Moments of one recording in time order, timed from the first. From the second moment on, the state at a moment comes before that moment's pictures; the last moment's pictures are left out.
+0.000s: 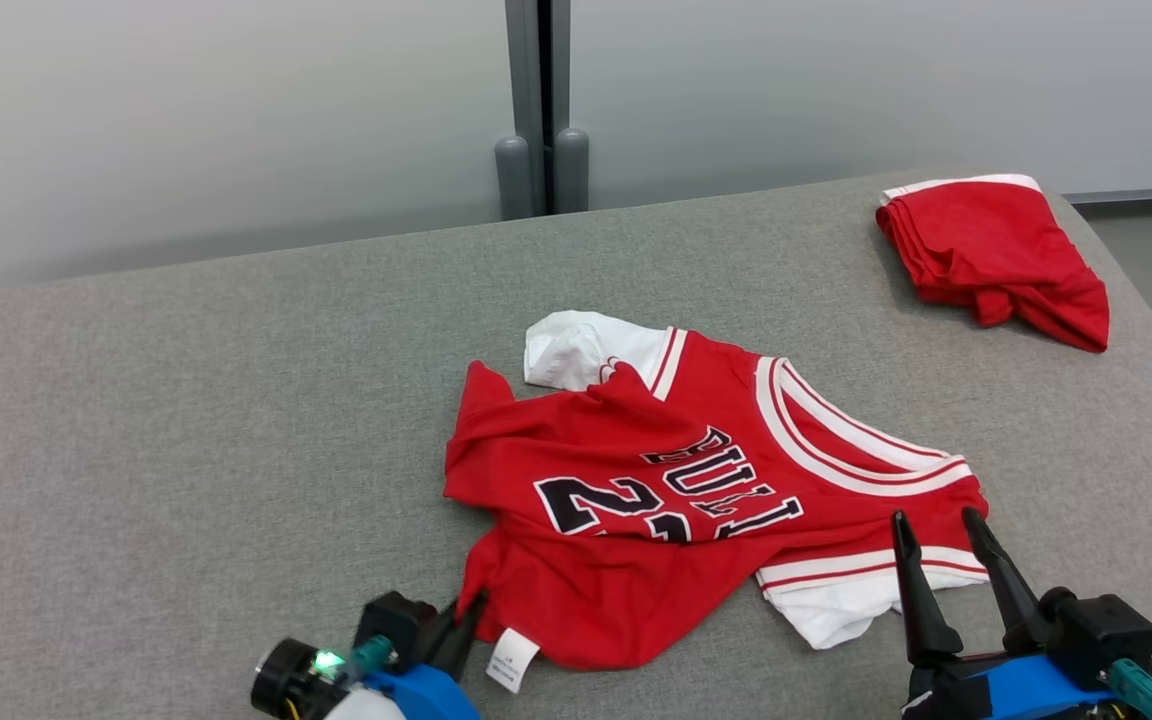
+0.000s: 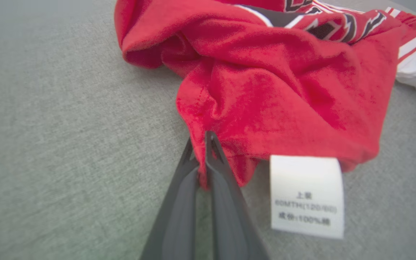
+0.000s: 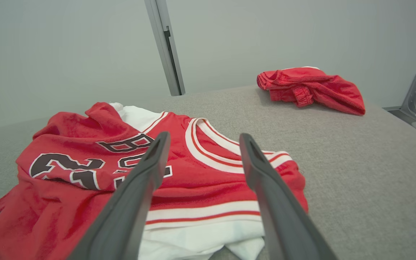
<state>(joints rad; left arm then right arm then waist) -0.30 0.13 -0.65 0.86 -0.37 -0.13 -0.26 -0.01 -0.05 0.01 0.25 0.20 0.13 -0.26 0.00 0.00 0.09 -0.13</state>
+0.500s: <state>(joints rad) -0.25 0.28 -0.34 0.58 -0.40 -0.04 -0.26 0.01 -0.05 -0.01 0.25 0.21 0.13 -0.26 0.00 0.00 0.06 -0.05</state>
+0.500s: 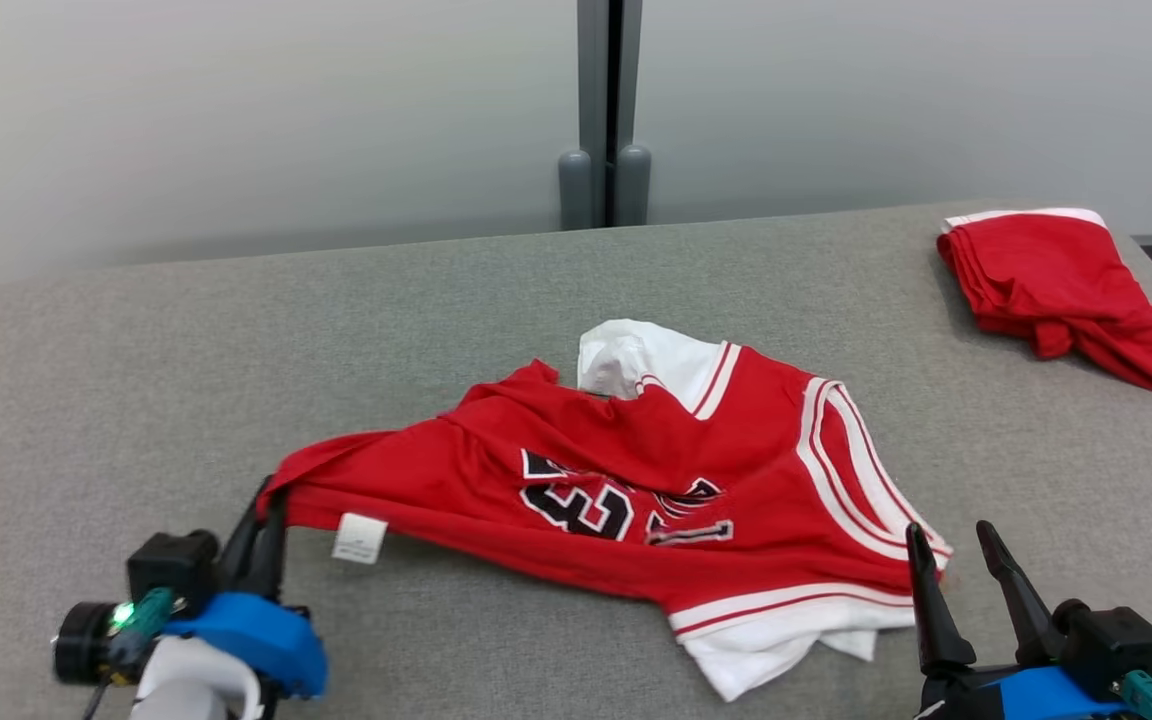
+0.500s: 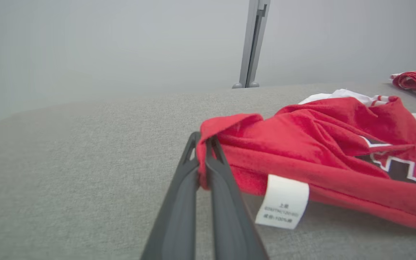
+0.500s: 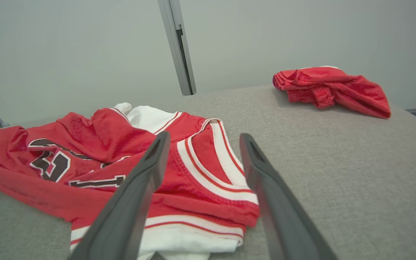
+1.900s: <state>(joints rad) 0.00 0.07 0.00 0.17 -0.09 -0.10 -0.26 0.01 -0.05 -0.02 0.27 0.22 0.13 -0.26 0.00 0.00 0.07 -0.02</state>
